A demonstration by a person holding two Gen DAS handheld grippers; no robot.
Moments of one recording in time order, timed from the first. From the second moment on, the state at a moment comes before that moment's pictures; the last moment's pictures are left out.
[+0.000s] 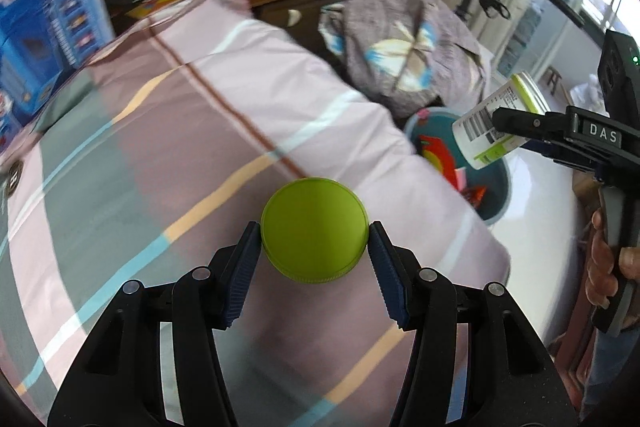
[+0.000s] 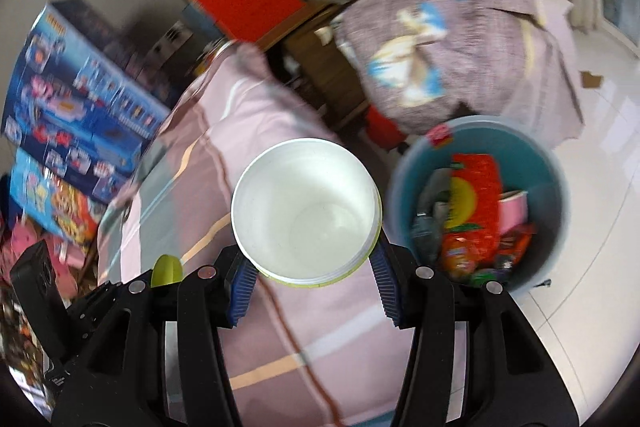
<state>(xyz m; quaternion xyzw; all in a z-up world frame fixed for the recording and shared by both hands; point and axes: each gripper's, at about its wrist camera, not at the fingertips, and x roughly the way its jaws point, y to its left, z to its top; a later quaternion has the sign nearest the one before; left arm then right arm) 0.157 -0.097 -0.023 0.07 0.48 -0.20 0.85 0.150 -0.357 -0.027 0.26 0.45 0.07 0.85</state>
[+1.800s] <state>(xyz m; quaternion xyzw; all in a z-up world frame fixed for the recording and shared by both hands) 0.210 -0.287 -0.073 0.12 0.53 -0.27 0.80 0.159 -0.484 -0.083 0.27 0.52 -0.03 0.81</state>
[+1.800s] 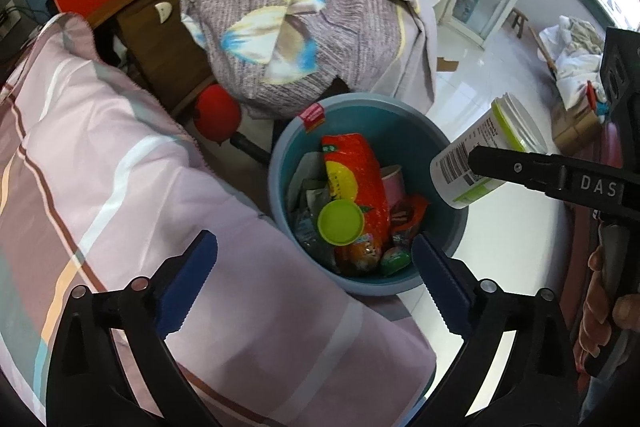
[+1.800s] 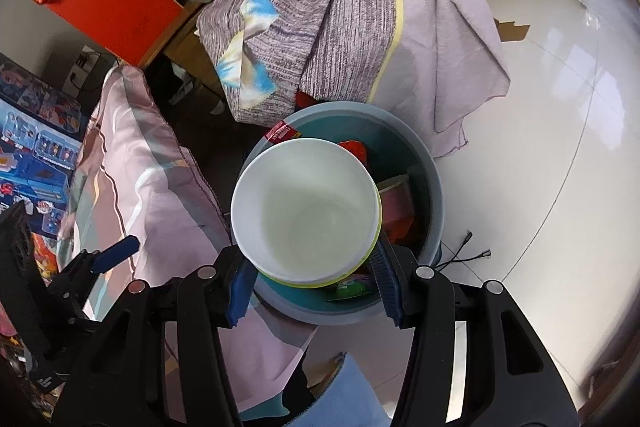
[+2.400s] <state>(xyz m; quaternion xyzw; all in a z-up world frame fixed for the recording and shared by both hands) 0.215 -0.265 -0.074 0.10 0.53 -0.26 0.80 0.171 -0.467 -0.086 0.24 0.54 -0.04 0.80</state>
